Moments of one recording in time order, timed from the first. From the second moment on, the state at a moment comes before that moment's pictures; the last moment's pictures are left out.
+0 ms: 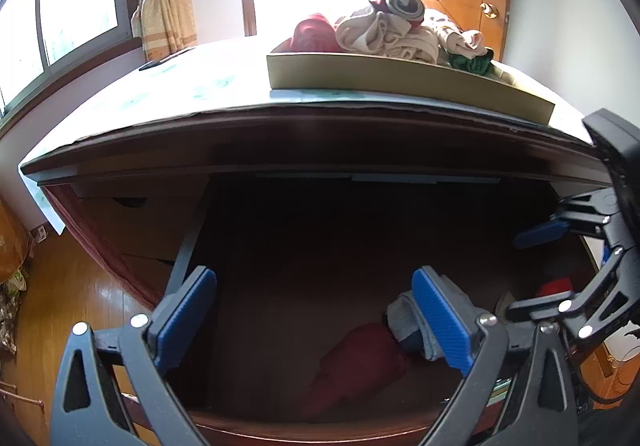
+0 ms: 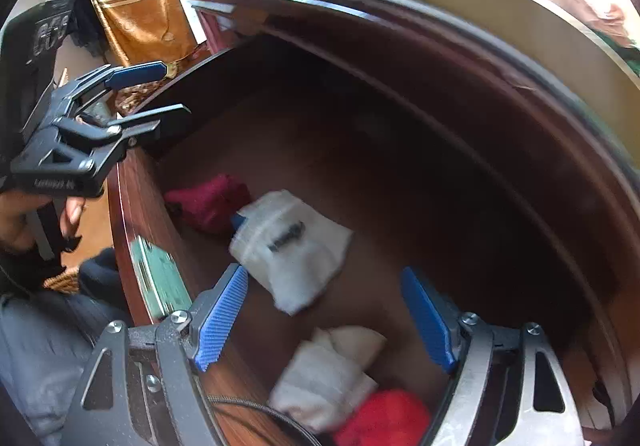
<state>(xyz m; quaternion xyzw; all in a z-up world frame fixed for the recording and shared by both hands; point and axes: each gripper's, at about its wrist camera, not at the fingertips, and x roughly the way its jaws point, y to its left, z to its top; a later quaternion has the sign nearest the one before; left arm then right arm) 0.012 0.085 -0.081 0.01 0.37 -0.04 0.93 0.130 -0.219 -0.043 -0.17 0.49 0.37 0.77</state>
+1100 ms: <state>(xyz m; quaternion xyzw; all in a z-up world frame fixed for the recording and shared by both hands) 0.019 0.079 -0.099 0.00 0.43 -0.10 0.90 0.153 -0.167 -0.081 -0.17 0.56 0.39 0.71</state>
